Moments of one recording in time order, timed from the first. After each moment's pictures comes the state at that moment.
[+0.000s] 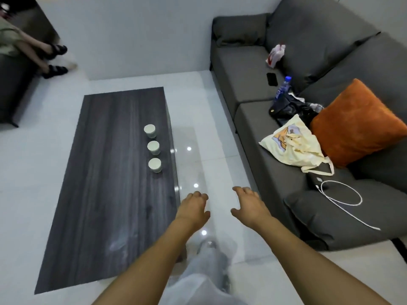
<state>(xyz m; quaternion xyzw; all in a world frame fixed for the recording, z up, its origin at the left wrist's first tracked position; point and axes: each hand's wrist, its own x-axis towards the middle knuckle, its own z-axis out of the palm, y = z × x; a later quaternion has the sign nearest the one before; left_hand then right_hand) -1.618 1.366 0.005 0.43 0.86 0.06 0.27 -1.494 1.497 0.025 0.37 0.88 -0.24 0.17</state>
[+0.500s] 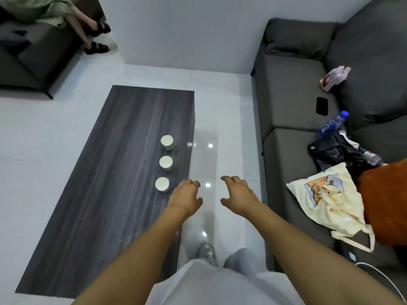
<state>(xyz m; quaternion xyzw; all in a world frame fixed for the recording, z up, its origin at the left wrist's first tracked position) -1.802 1.488 -0.006 0.27 0.92 0.11 0.26 -1.717 1.643 0.013 0.21 0.92 -0.24 0.22</state>
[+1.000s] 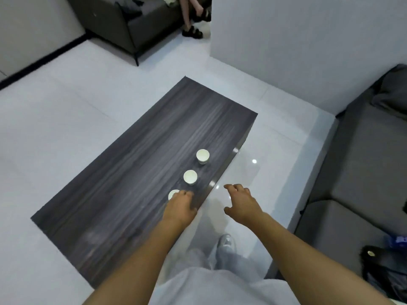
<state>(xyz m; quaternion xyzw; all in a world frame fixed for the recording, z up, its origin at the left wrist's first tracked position) -1.894 1.517 -0.020 -0.01 0.95 0.18 0.25 -1.908 1.710 -0.010 -0.02 0.94 -0.17 0.29</state>
